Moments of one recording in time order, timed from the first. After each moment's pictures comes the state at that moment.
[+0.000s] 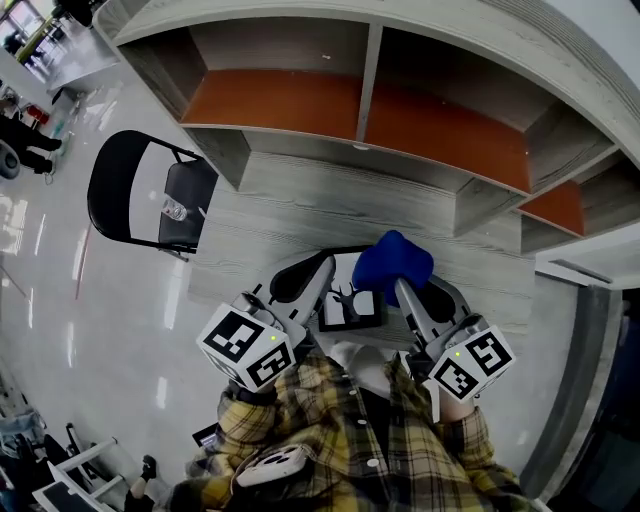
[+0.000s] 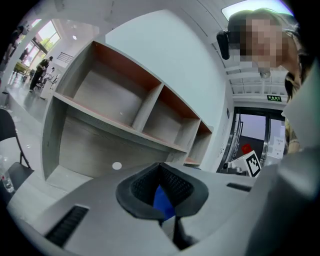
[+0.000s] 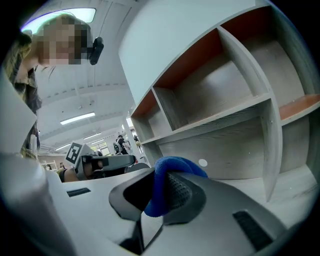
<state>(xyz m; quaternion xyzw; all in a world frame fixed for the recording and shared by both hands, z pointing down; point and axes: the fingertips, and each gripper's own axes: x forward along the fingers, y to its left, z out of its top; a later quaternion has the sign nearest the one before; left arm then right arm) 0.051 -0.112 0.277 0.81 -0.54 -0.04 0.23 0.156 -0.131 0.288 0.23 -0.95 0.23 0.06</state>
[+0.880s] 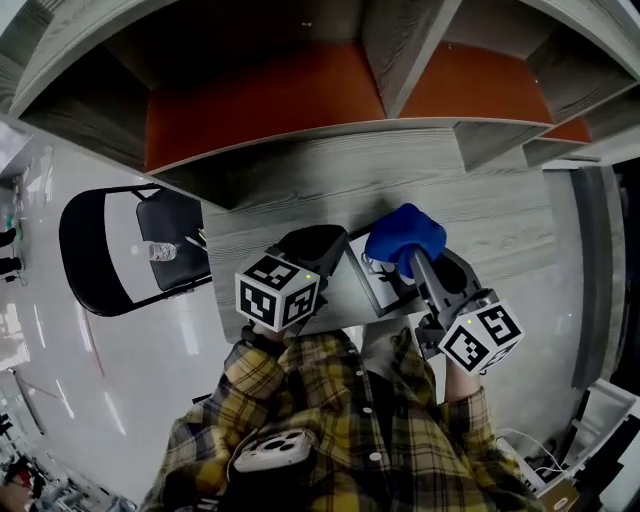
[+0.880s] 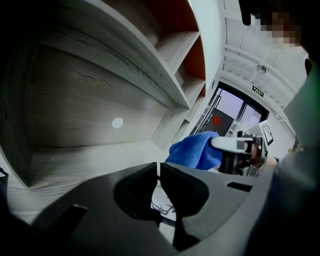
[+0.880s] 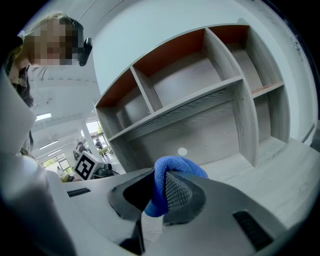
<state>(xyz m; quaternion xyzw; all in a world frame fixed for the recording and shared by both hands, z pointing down) -0.009 -0.153 0.422 0.88 -0.33 0.14 0.33 0.092 -0.134 0.349 0.44 -0.85 0.28 0.06</state>
